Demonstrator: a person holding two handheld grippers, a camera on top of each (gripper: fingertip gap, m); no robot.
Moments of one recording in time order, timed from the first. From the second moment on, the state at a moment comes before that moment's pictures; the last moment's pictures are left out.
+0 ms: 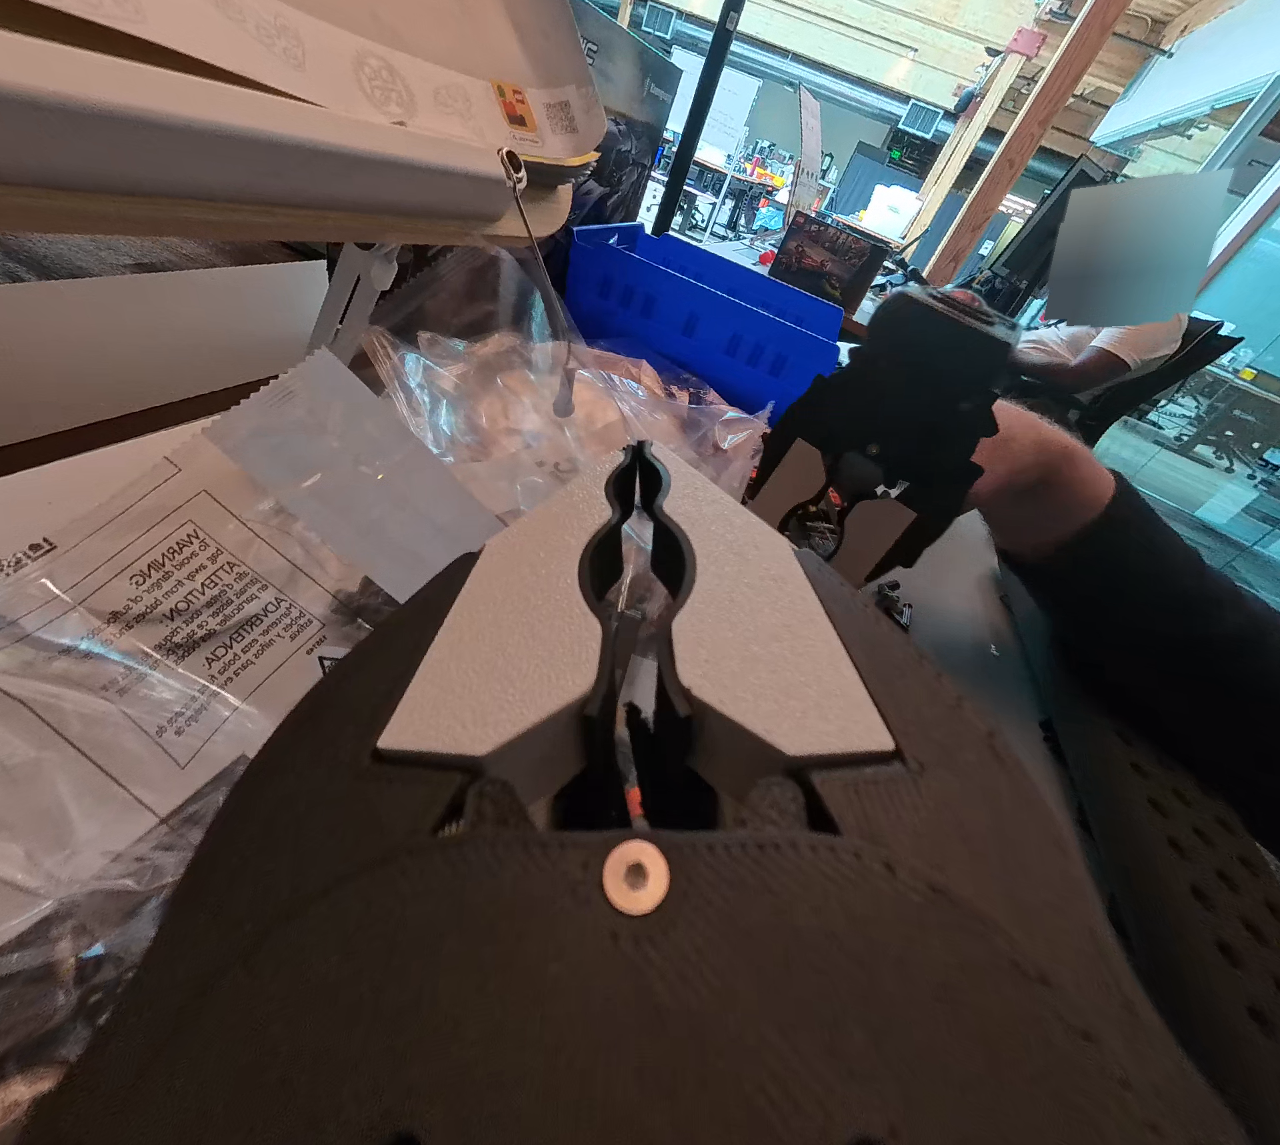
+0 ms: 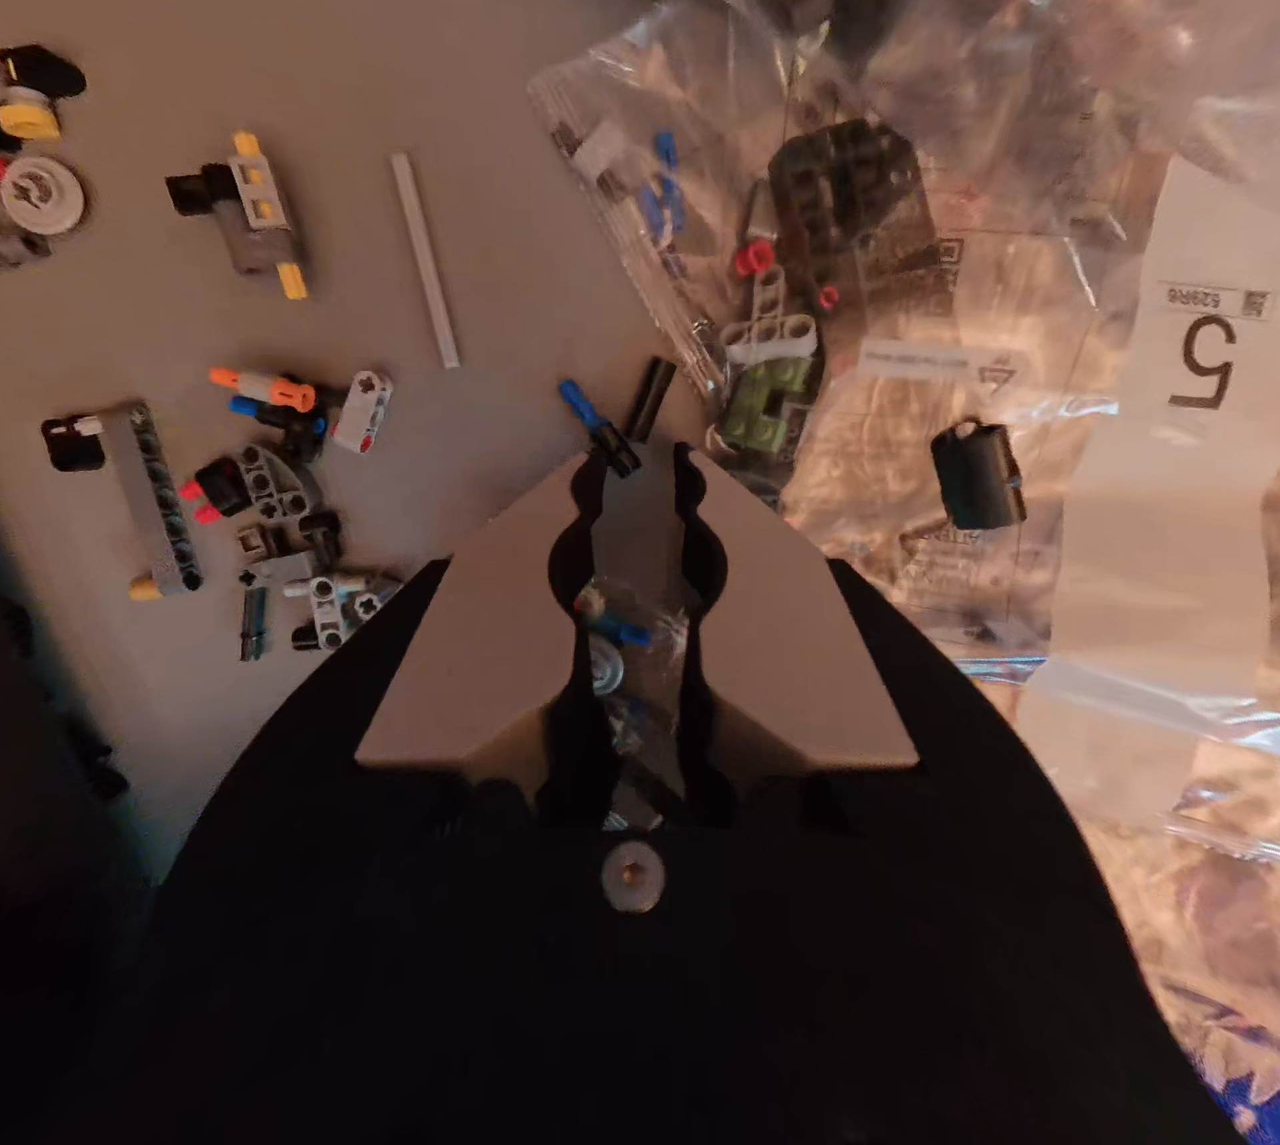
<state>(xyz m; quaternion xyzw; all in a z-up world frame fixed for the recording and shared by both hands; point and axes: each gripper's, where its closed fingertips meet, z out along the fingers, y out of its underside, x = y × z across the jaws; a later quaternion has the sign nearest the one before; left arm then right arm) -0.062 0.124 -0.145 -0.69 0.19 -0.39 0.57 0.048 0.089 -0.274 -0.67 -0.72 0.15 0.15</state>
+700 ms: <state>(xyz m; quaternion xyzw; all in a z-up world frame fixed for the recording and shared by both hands) -0.057 0.122 -0.148 -0.70 0.20 -0.39 0.57 0.030 0.076 -0.273 -0.67 -0.70 0.21 0.13</state>
